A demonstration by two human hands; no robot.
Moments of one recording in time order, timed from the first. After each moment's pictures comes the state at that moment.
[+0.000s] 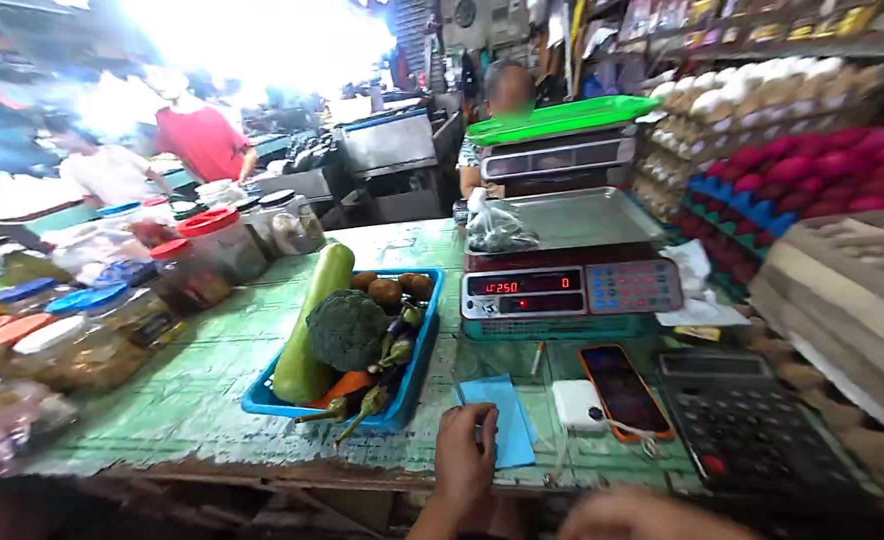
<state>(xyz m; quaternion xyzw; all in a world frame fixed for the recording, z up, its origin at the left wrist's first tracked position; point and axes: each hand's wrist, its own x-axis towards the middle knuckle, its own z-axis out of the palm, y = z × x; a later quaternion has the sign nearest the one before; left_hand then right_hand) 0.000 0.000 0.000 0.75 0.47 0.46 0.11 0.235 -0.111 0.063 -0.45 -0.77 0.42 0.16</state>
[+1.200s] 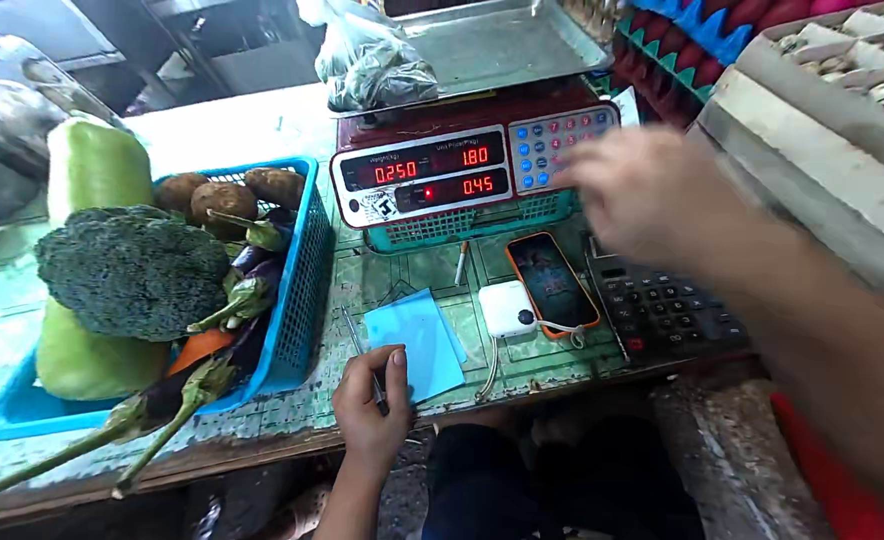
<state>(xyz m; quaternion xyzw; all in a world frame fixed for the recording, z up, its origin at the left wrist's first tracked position) -0.009 -0.003 -0.012 0.73 0.40 0.53 0.17 0.338 0.014 0.145 -0.60 -0.79 -0.10 0.09</state>
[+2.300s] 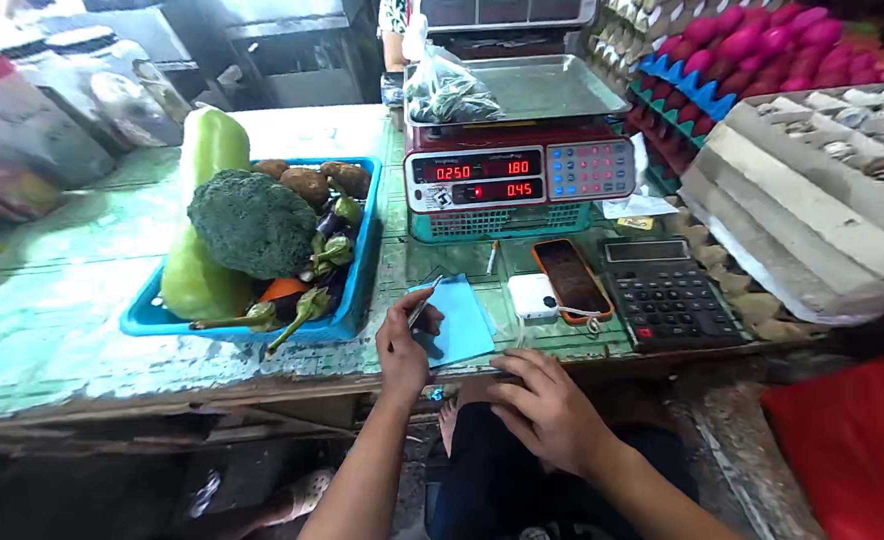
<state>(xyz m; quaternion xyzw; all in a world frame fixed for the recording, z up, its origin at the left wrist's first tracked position) -0.018 0.009 -0.004 0.61 0.31 0.59 0.42 0.180 -0.121 -0.013 -0.48 -0.81 -0.01 0.33</state>
